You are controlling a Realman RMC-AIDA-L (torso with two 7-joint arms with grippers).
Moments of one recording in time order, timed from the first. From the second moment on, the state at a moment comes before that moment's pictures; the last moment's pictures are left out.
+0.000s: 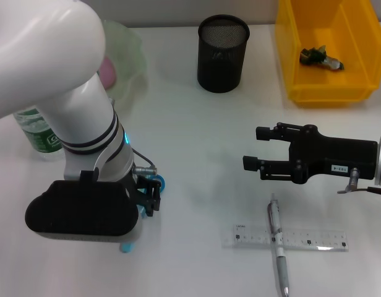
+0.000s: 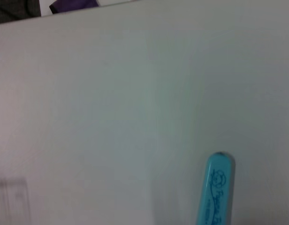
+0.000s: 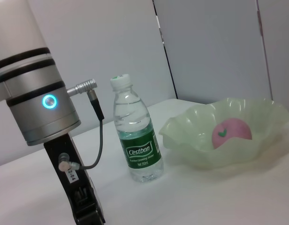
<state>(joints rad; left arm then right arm) -0.73 -2.08 1.85 1.24 2.61 1.55 -0.54 0.50 2.08 -0.77 -0.49 -1.90 -1.49 1.22</state>
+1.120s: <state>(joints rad) -0.76 -2.08 1.87 1.20 2.60 1.53 -0.56 0.50 2.08 -0.77 -0.49 -1.90 -1.49 1.20</state>
